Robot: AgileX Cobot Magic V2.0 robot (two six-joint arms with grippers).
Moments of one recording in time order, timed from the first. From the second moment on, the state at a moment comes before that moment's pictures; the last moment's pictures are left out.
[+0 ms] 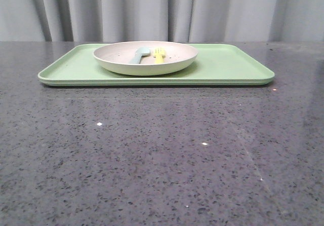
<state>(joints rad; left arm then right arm) -0.04 0.51 -0.58 -0.05 0.70 -0.12 0.03 0.49 -0.77 -0.02 0.85 0.04</state>
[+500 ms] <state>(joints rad) -0.04 0.51 -0.58 -0.05 0.72 -0.12 0.03 0.79 -0.94 0.06 0.80 0.04</state>
